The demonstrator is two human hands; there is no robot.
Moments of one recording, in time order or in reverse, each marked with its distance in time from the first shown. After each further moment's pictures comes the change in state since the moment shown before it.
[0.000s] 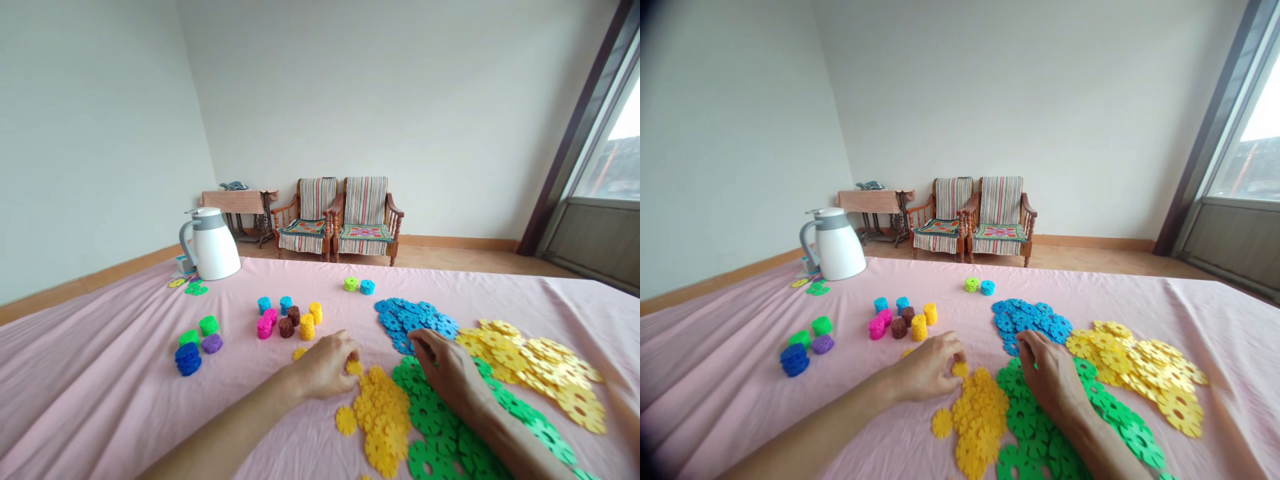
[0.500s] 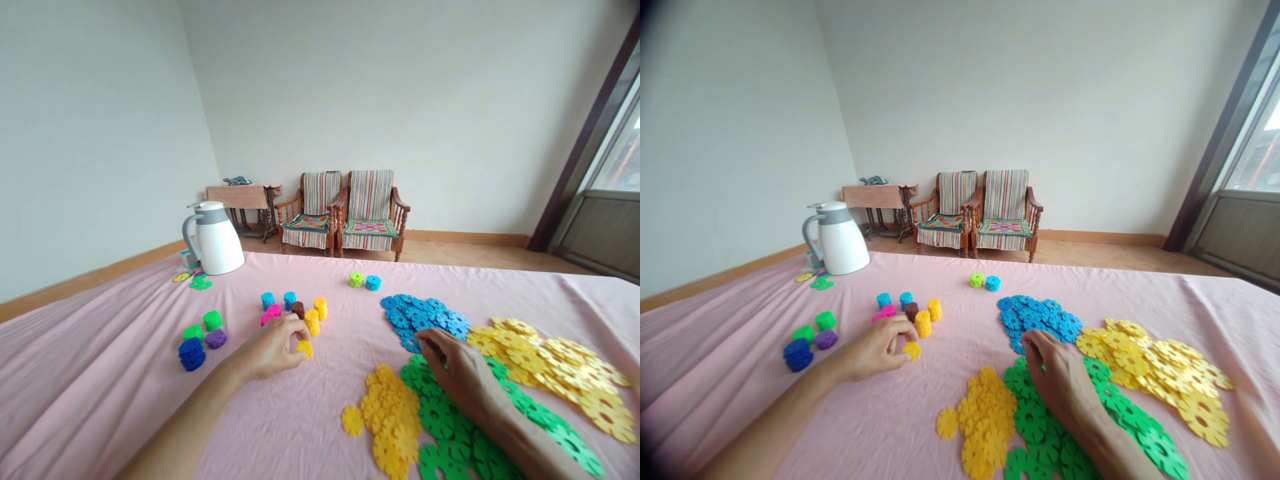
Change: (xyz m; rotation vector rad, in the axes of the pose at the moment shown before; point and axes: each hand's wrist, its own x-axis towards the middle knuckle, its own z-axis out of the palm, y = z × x) left_hand -0.053 -0.056 -0.049 0.004 0.141 -0.185; right_hand 0.000 0.001 0.002 -0.003 -0.023 -0.018
